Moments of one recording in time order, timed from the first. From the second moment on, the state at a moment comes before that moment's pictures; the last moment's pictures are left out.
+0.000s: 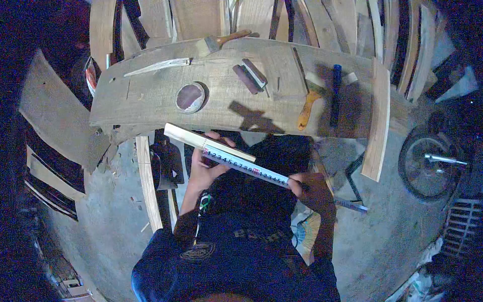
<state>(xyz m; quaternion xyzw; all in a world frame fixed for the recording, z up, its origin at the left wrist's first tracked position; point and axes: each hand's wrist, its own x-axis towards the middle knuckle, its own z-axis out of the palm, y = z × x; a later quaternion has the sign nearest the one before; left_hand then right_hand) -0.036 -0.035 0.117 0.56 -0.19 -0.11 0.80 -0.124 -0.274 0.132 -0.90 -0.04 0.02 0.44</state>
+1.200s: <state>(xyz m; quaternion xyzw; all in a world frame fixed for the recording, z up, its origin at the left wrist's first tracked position) -0.037 -0.036 0.116 0.54 -0.19 -0.11 0.81 -0.116 -0.269 0.143 -0.90 0.00 0.08 0.42</state>
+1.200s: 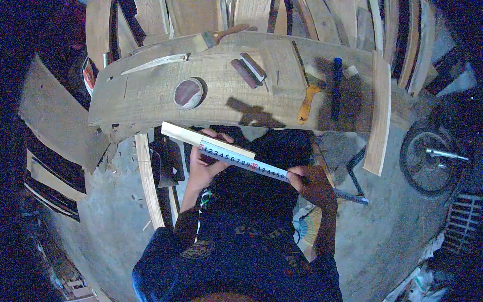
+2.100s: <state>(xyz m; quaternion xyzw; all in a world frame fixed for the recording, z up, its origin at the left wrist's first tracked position) -0.037 -0.036 0.113 0.54 -0.20 -0.10 0.81 -0.117 -0.270 0.141 -0.90 -0.01 0.07 0.43</state>
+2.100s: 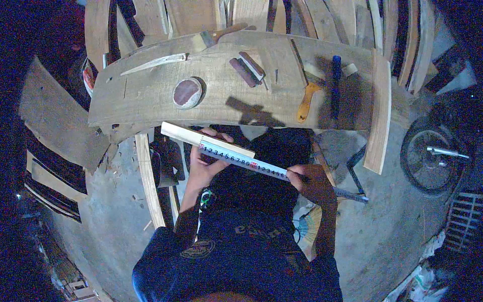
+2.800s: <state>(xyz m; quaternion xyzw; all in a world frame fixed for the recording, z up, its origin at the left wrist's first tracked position) -0.036 -0.036 0.108 0.53 -0.22 -0.10 0.81 -0.116 -0.271 0.141 -0.92 -0.03 0.06 0.38</state>
